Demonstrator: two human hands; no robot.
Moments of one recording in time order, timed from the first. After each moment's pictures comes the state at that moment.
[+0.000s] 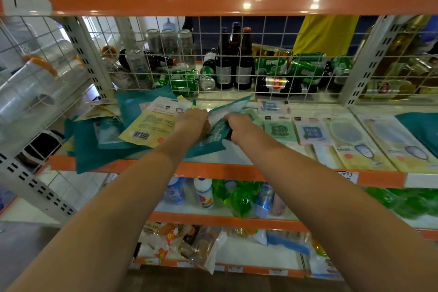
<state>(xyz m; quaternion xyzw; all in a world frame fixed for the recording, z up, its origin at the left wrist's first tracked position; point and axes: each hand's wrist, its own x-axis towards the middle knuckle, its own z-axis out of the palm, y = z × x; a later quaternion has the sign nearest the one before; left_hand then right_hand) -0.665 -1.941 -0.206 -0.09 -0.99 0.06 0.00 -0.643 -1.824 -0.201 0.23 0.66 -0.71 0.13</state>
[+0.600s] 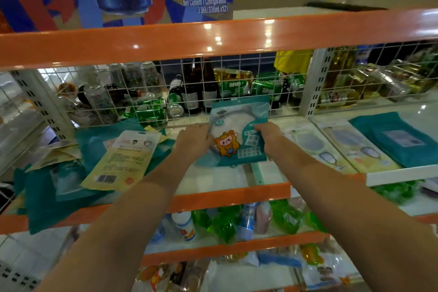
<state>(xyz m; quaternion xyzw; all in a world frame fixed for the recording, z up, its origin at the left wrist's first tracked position) -0.688 -1.875 -0.205 -0.19 -0.98 -0.05 0.07 -0.642 -1.690 -0.189 0.33 0.63 -0.70 -0.04</state>
